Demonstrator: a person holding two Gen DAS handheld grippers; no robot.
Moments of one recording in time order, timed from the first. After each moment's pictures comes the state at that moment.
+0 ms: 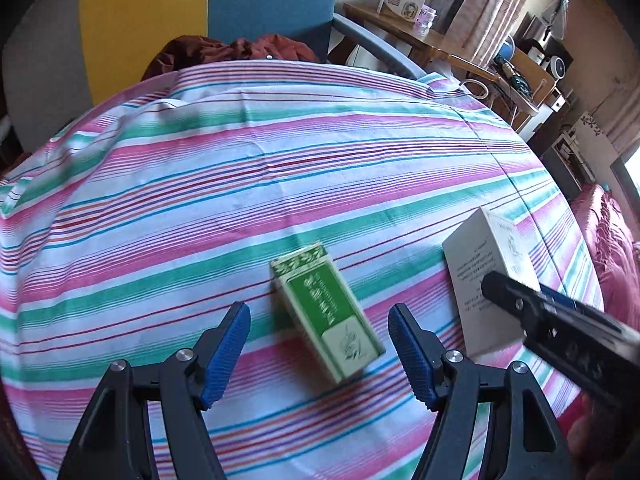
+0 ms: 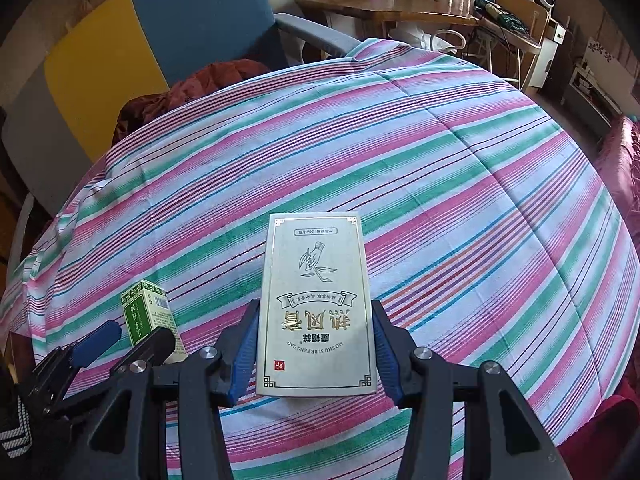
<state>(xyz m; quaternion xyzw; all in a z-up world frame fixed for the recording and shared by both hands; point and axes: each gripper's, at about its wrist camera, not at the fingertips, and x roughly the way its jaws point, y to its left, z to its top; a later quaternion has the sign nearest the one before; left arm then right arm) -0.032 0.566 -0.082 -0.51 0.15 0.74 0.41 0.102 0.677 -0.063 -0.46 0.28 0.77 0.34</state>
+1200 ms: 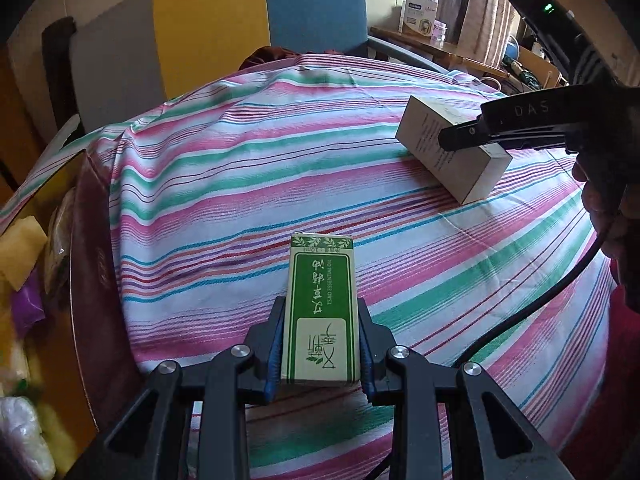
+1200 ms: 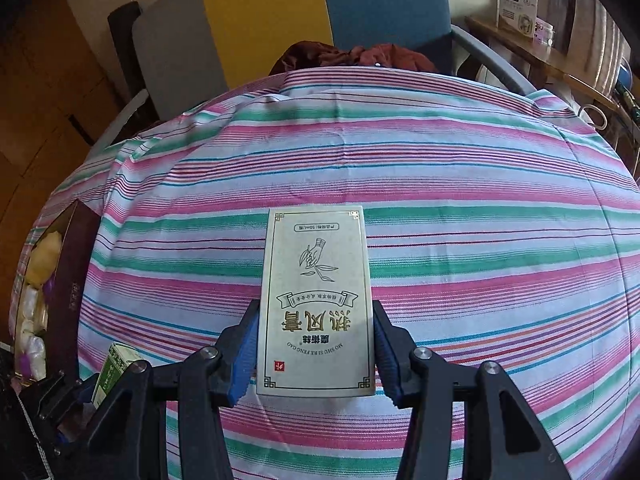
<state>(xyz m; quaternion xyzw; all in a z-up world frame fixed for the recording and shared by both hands) 0.024 0.368 -0.092 -0.43 0.19 0.80 0.38 0.042 0.583 -0.072 -0.49 0.18 0.84 0.13</state>
